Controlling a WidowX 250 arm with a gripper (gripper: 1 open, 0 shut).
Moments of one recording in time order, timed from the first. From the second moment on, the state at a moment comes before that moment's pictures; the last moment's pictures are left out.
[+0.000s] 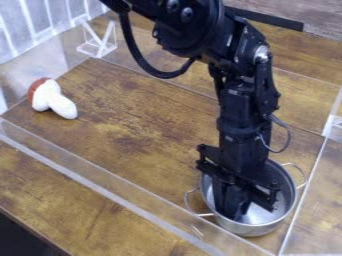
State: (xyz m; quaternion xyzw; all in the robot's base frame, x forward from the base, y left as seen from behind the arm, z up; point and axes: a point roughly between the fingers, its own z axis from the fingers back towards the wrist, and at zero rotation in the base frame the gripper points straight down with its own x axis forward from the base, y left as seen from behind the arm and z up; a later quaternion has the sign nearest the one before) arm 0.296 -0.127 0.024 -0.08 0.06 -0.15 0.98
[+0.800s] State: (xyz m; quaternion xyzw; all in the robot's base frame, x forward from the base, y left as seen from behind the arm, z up) arm 0.295 -0.139 0.052 -0.08 0.08 -0.20 0.97
